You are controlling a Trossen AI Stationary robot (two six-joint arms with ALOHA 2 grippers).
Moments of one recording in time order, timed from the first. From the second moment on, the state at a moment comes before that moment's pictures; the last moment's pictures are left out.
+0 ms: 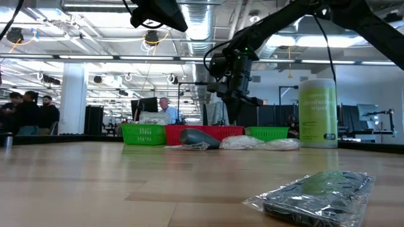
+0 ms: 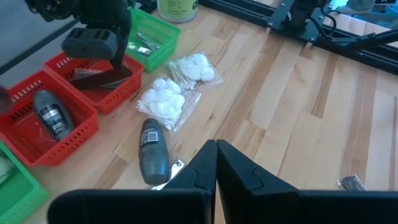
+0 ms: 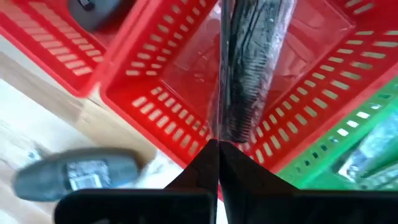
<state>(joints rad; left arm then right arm) -0.22 1.43 1.21 -0.53 -0.56 -0.51 -0.58 2.16 1.84 -1.07 -0.14 0.43</state>
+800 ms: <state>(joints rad) -0.22 1.43 1.21 -0.54 -0.57 -0.54 -0.58 2.16 1.84 -1.07 -0.21 0.41</state>
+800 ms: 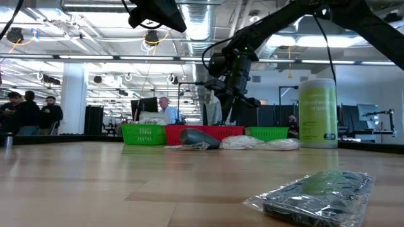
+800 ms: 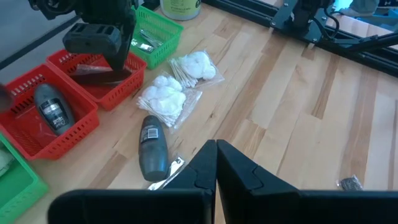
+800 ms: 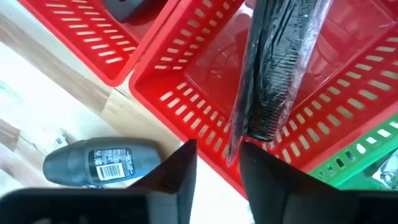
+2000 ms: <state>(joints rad) -0.02 1.52 0.99 -0.21 -0.28 -0.53 -0.25 1.90 2.18 -1.44 -0.21 -0.04</state>
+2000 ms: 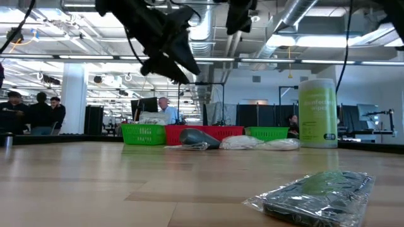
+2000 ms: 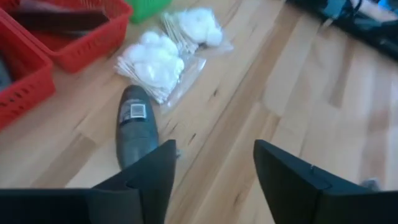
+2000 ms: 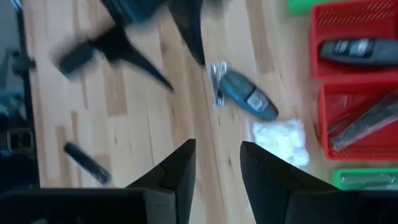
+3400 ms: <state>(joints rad) 0.18 1.89 1.13 -0.28 -0.22 -0.29 -0.26 1.33 1.36 -0.56 -0.26 0.56</state>
